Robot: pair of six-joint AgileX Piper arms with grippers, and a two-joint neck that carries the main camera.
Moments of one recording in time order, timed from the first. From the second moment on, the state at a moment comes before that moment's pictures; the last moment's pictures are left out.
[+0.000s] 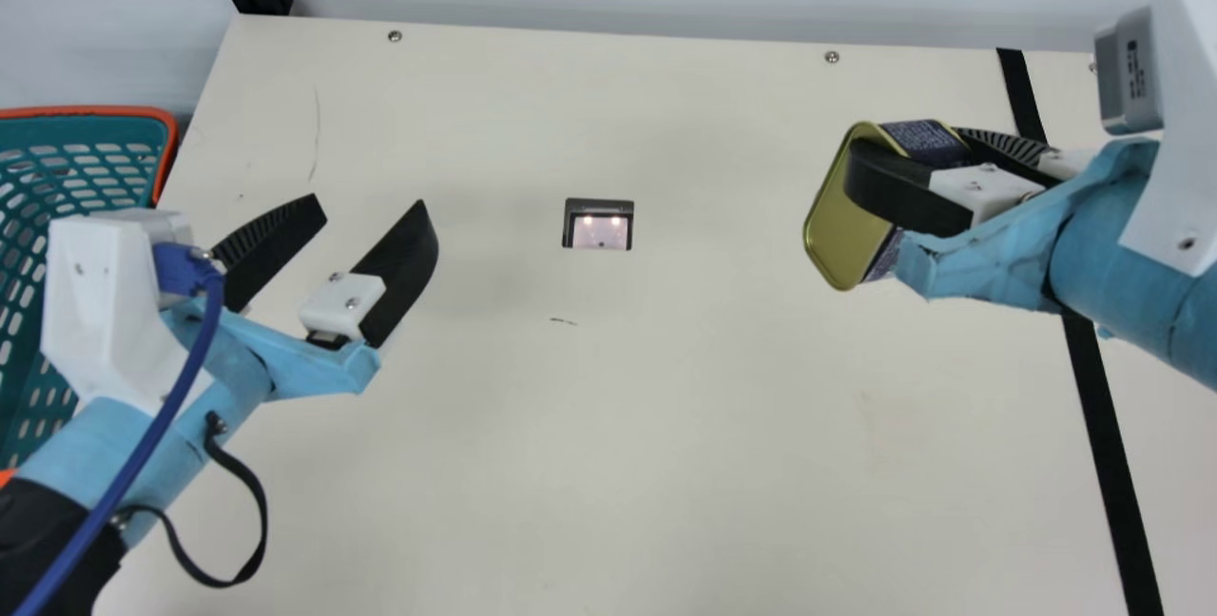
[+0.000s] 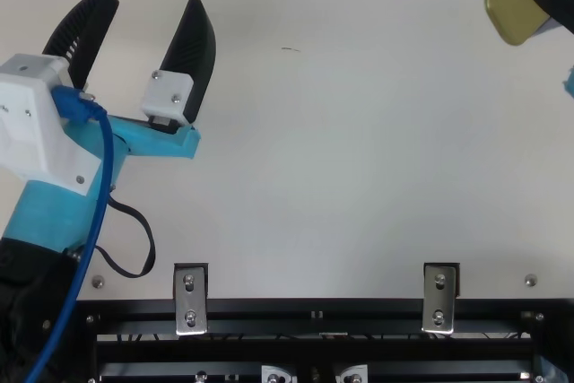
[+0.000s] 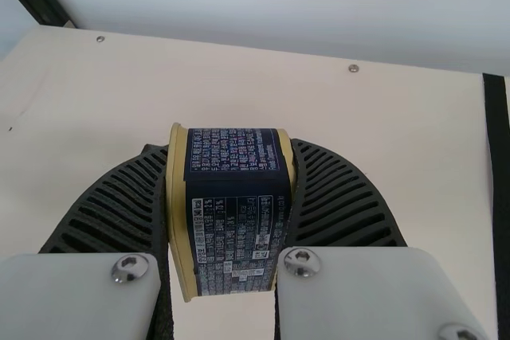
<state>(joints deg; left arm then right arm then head) -36.3 65.6 -18.6 -36.2 -25.5 8.8 5.8 63.1 -52.8 24.2 29.5 -20.6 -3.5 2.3</state>
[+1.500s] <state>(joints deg) -36.3 65.6 -18.6 -36.2 -25.5 8.8 6.2 62.2 -51.8 21.0 28.5 -18.0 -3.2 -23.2</state>
